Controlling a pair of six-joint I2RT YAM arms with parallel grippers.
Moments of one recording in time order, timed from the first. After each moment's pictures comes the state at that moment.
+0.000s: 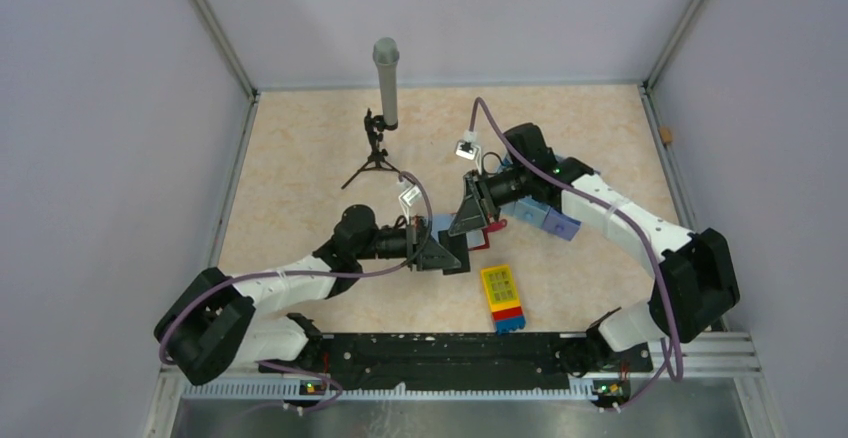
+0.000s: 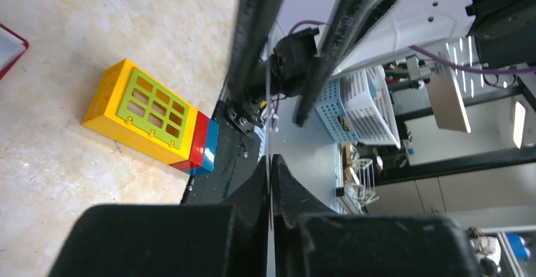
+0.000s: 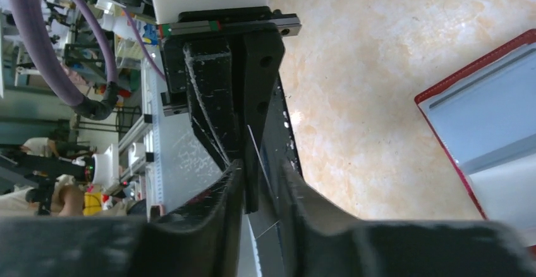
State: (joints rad) left arm -0.72 1.23 0.42 0.72 0.81 -0.98; right arm 0.58 1.44 1.13 -0.47 -1.03 0.17
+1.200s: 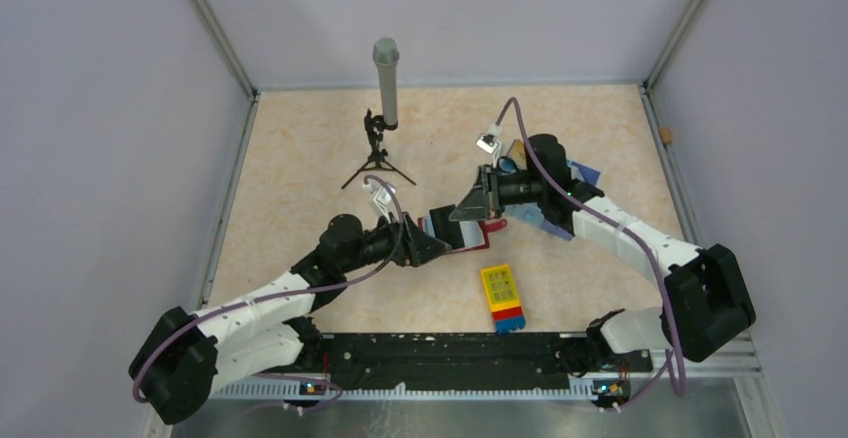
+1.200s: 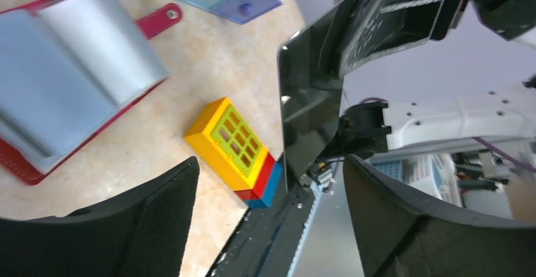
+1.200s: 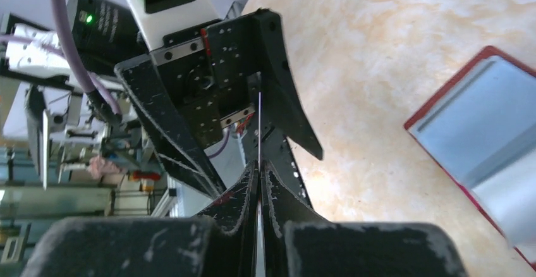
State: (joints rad) left arm -0.72 1.01 0.35 0.53 0.43 -0.92; right arm 0.54 1.35 0.88 0.04 -0.94 0.61
